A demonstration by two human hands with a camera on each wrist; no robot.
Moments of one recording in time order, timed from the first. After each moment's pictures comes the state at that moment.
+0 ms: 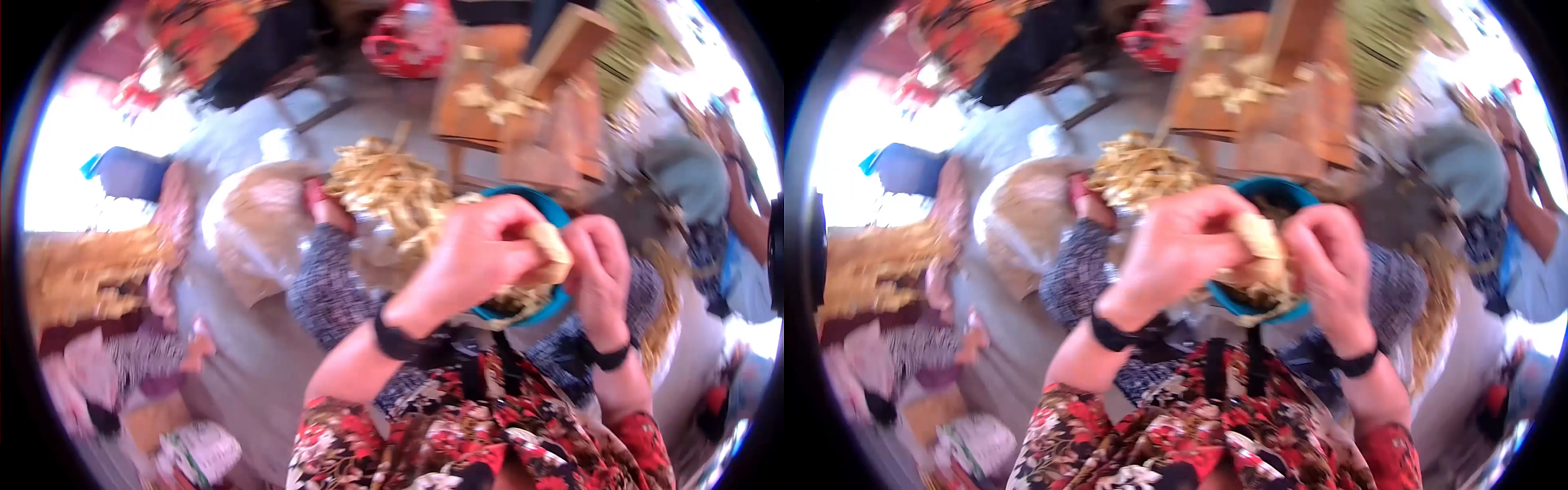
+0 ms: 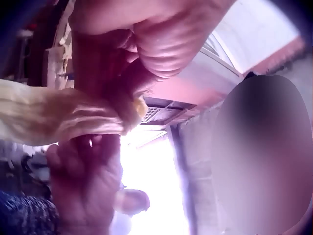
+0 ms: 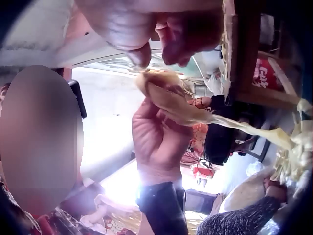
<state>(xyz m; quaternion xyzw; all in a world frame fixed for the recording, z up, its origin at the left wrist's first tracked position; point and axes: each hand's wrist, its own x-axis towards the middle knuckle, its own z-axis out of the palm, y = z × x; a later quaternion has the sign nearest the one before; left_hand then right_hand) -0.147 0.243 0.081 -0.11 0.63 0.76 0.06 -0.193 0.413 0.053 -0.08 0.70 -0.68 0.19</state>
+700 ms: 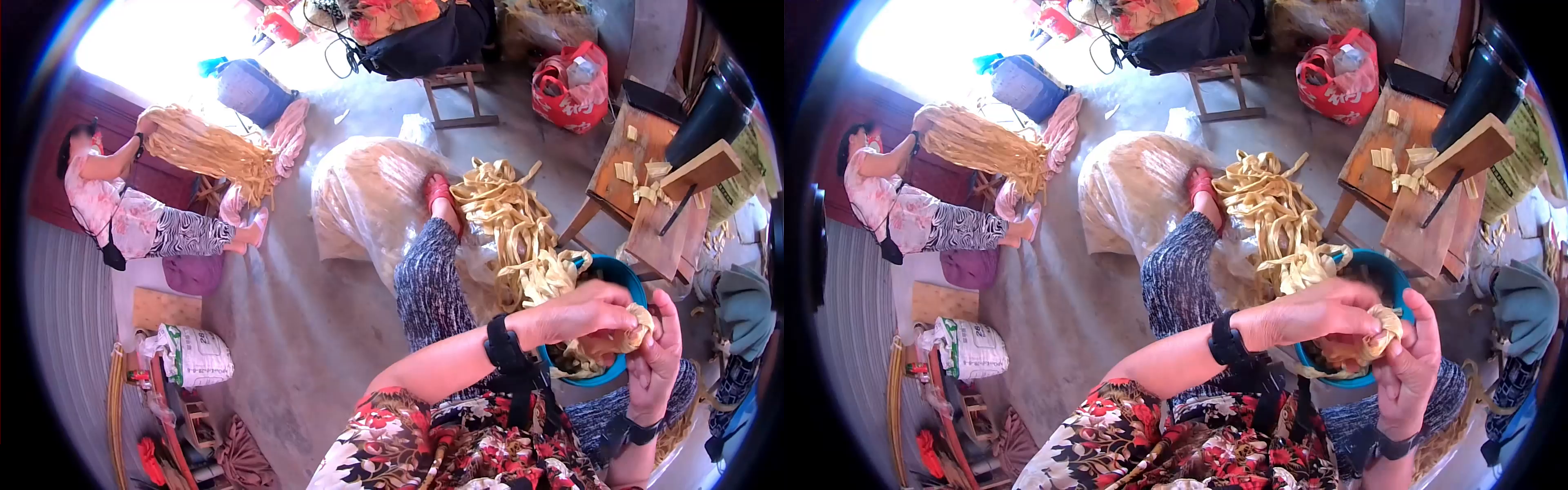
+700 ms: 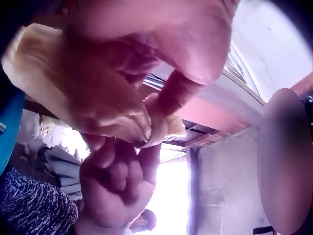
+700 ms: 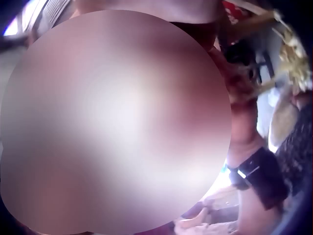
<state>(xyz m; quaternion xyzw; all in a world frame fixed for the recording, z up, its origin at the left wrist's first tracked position) -0.122 0.231 0.066 -0.08 0.44 0.87 0.19 -0.182 0.413 0.055 -0.10 0.48 -0.79 0.36</state>
